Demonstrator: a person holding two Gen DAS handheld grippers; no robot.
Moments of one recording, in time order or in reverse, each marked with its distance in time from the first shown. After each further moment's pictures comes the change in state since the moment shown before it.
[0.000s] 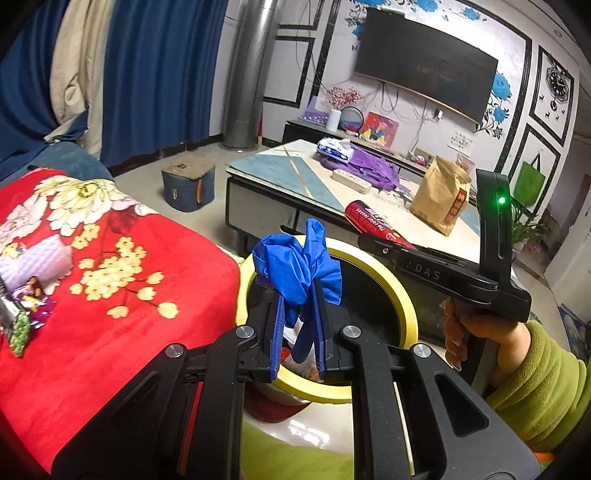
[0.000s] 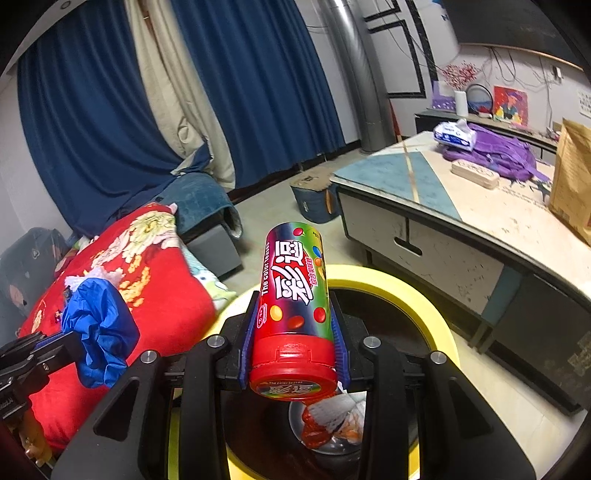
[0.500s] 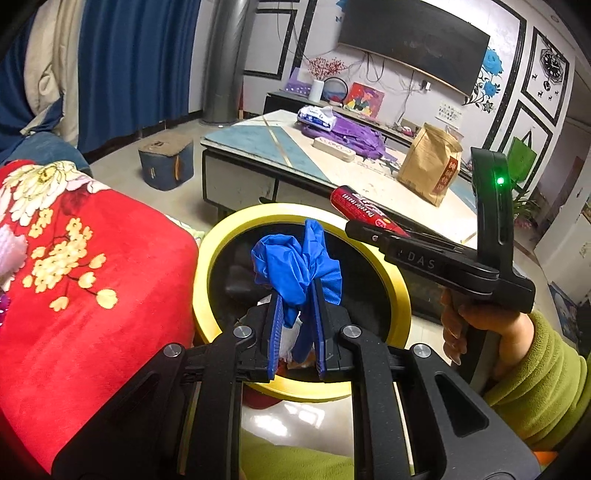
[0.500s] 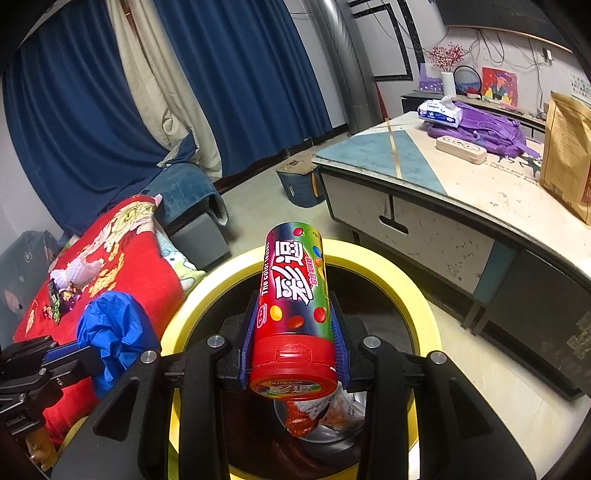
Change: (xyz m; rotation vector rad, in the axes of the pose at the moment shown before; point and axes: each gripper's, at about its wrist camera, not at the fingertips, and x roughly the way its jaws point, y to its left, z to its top) left arm 0.043 -0.020 -0.009 0.030 0.111 -0.058; right arm 0.009 -0.031 -0.017 0.040 0.052 -0.023
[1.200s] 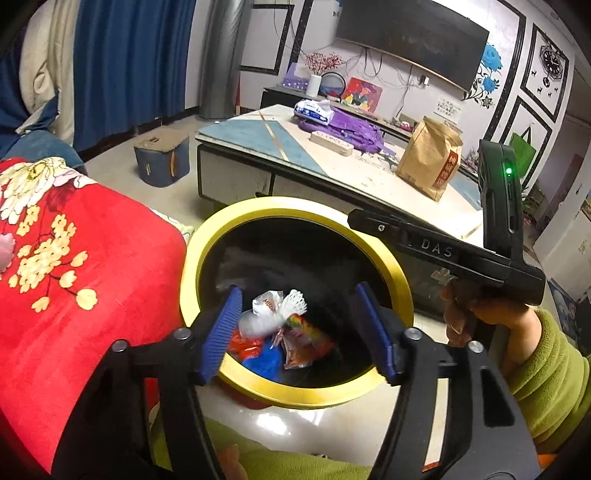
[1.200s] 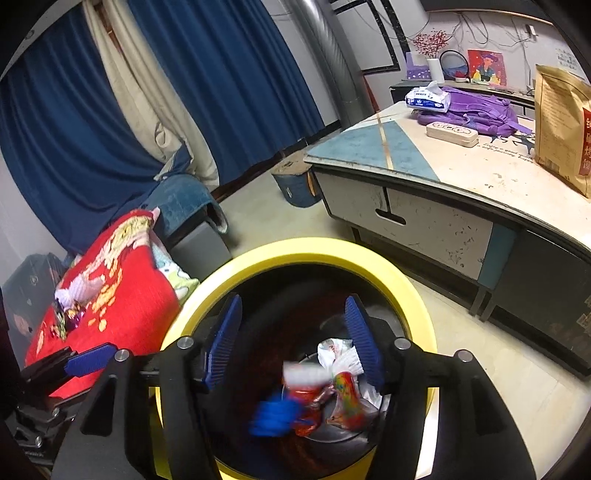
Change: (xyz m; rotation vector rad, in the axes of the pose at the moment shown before) left arm 0.015 -0.001 0.002 0.006 0.003 -0.003; right arm -0.002 -0.019 0.001 0.088 -0.015 0.022
